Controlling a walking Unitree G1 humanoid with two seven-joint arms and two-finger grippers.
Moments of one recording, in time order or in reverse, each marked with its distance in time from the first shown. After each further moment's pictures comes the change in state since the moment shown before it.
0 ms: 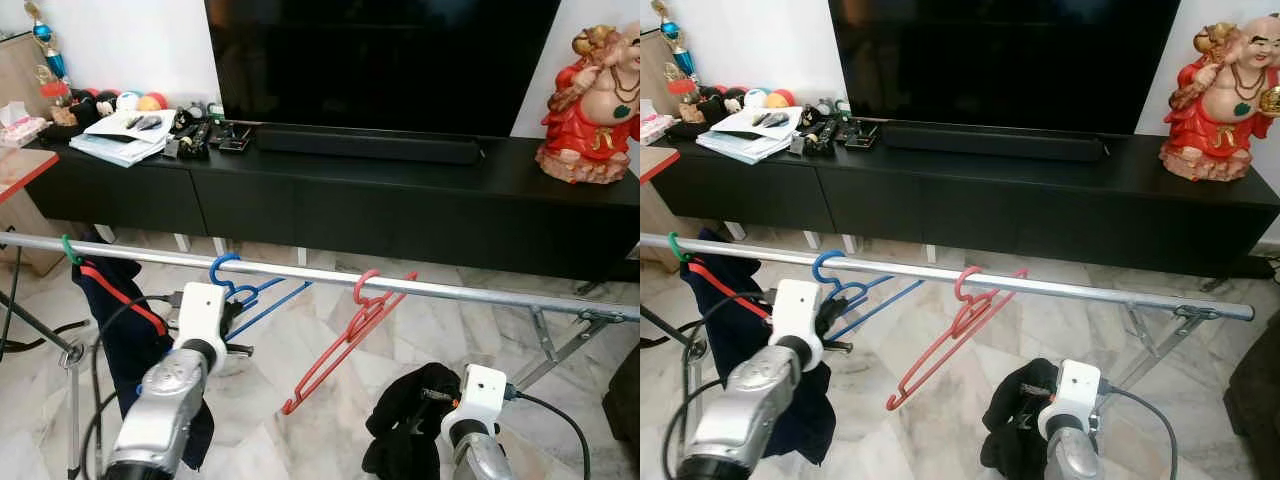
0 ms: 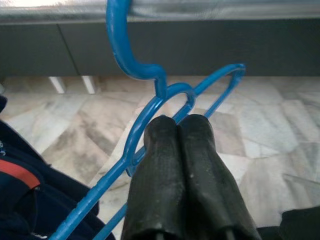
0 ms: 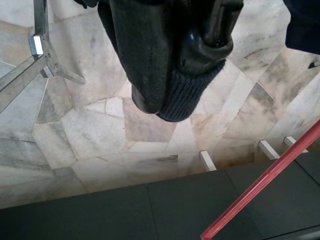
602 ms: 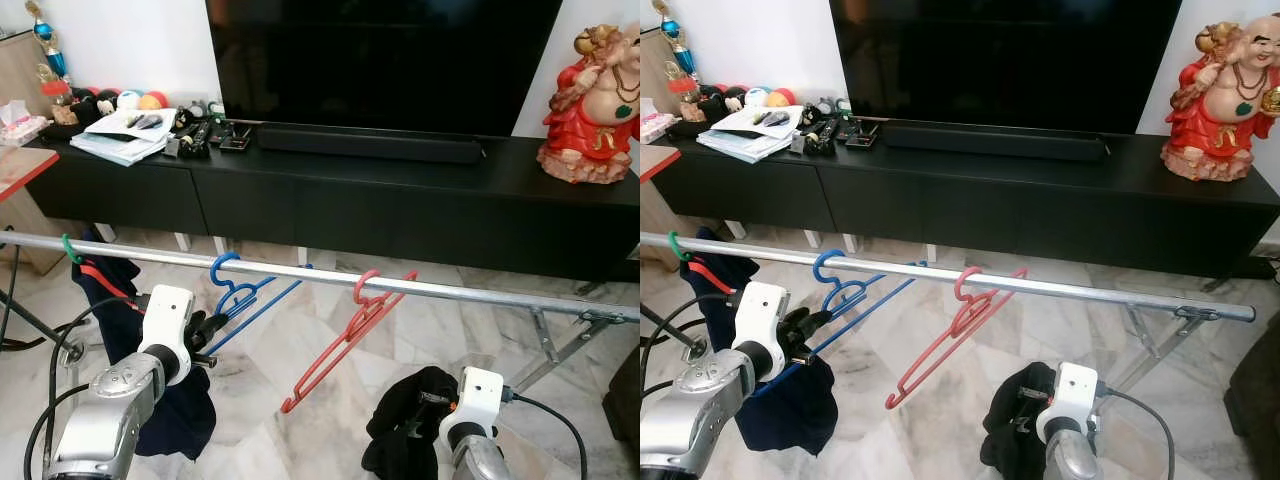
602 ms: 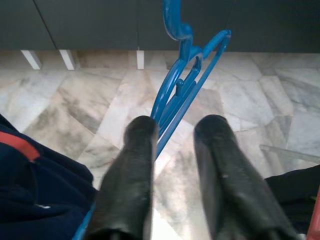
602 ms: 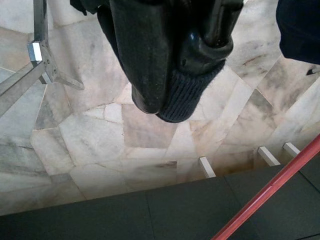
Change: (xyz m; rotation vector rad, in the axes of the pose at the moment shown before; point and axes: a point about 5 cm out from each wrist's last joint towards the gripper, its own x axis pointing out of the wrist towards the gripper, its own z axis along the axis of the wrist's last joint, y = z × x) left arm -0.012 0.032 -0.001 -0.024 0.110 -0.092; right arm 0.000 0.001 -0.004 -0.001 0.025 0.011
